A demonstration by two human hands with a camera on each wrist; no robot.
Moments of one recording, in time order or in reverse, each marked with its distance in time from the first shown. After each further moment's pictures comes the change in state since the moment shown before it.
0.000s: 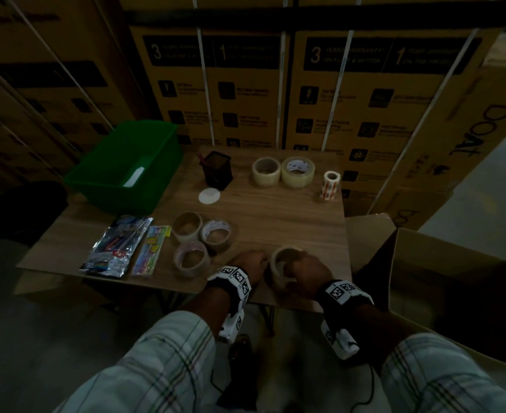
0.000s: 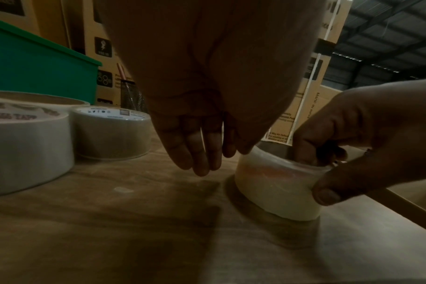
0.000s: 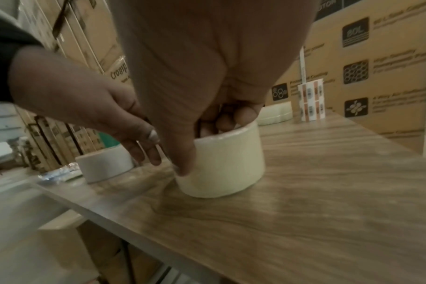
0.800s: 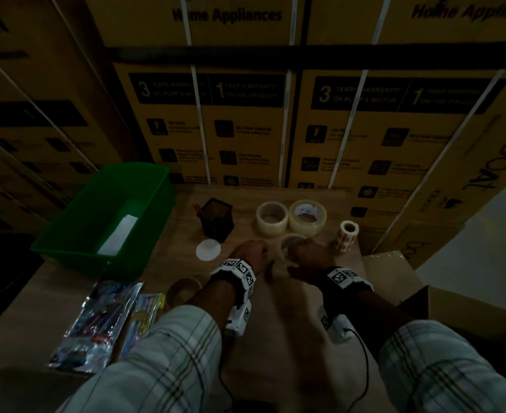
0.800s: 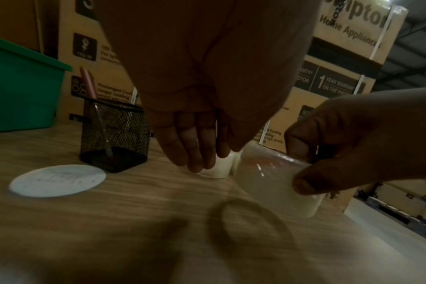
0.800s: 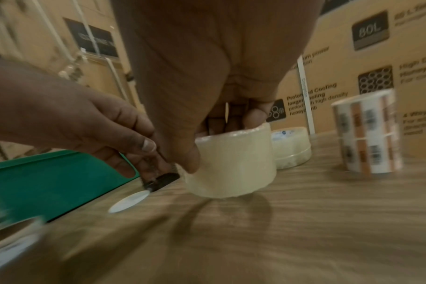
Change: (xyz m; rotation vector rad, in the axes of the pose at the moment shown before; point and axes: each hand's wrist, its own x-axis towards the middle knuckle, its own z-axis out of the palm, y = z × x) left_hand 0.143 -0.029 -0.128 0.050 0.156 0.028; right_hand 0.156 0.051 -0.104 0.018 0.152 0.145
